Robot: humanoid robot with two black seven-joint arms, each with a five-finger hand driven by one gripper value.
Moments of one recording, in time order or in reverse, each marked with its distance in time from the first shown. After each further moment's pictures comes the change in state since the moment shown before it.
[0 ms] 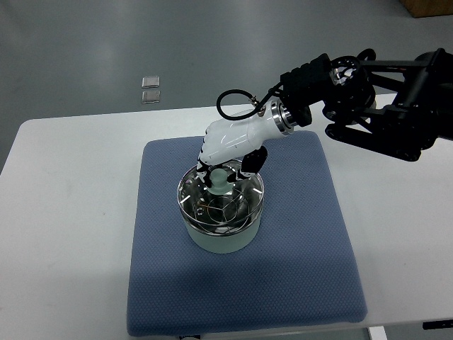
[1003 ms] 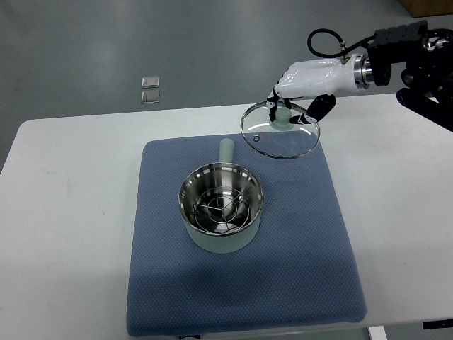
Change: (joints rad) left arm 0.000 0.000 0.000 0.000 0.000 0.000 0.000; right arm -0.103 -0.204 0.077 -0.219 0.057 -0.077 0.000
